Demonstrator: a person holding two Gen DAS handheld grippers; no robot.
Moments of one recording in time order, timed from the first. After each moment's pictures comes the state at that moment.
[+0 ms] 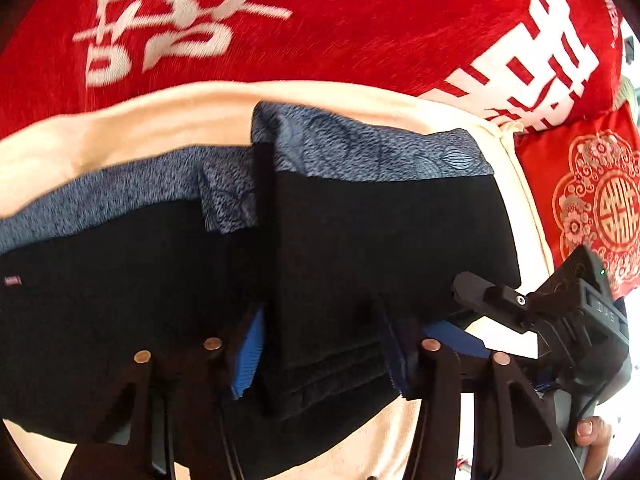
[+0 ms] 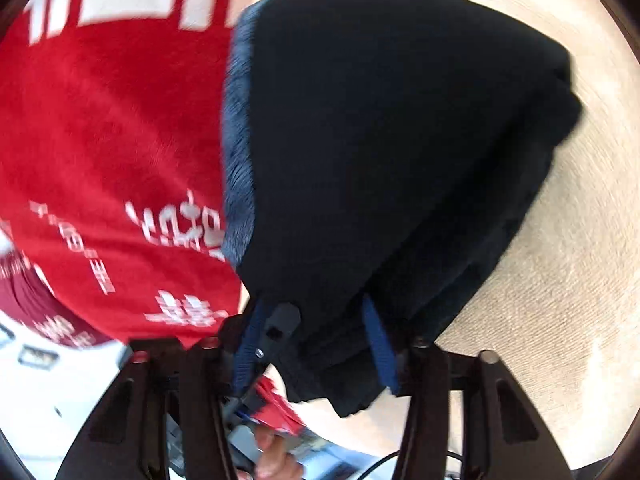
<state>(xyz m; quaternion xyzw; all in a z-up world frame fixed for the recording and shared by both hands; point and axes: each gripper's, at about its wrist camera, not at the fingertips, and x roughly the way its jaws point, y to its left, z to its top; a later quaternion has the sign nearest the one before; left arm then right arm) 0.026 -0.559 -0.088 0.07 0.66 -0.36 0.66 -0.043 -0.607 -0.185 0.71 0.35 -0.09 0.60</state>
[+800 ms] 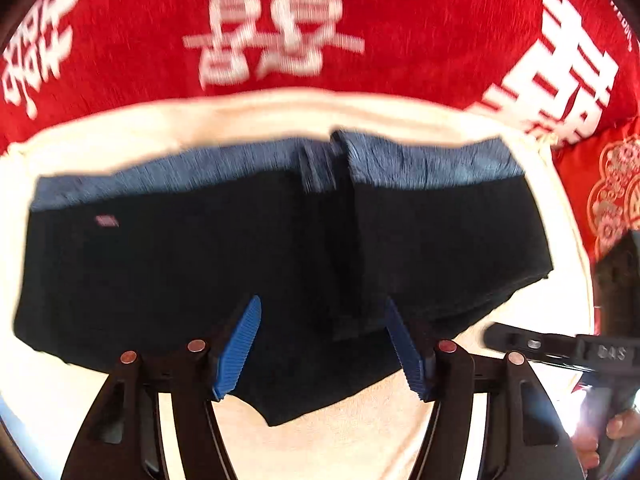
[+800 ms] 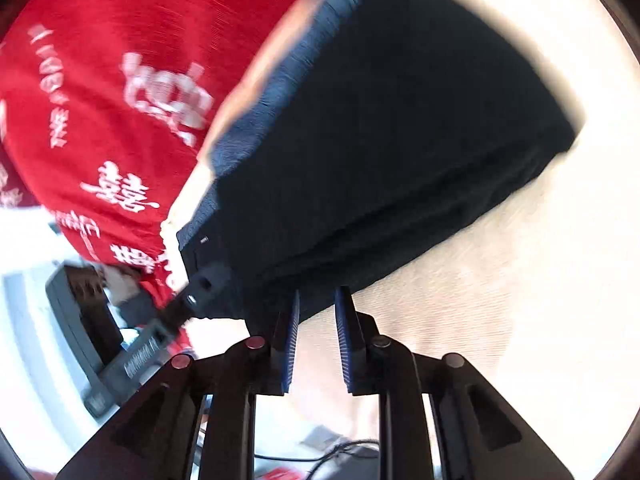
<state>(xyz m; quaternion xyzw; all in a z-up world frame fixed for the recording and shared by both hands) -0.009 -0.499 -0.045 0.10 0.61 -0.27 0.74 -0.043 -0.593 -0.104 0.47 0.50 -0.03 0.73</state>
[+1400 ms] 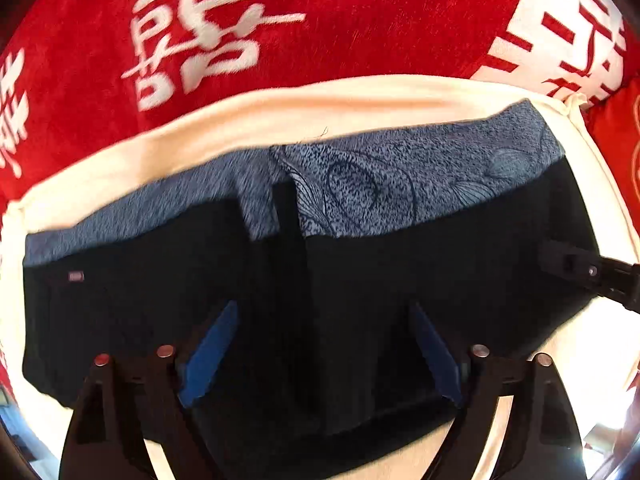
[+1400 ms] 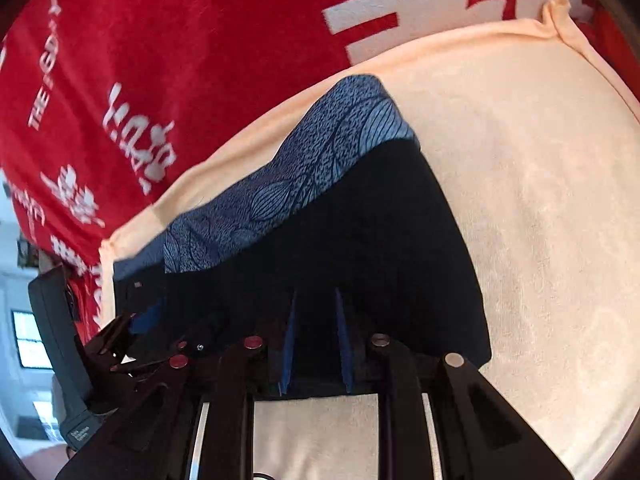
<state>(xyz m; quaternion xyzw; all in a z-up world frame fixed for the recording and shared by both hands) -0.020 -0.562 -0.095 0.18 0.59 -0.25 0.75 -0.007 -0.621 -0.119 0.34 0.51 -0.08 0.78</state>
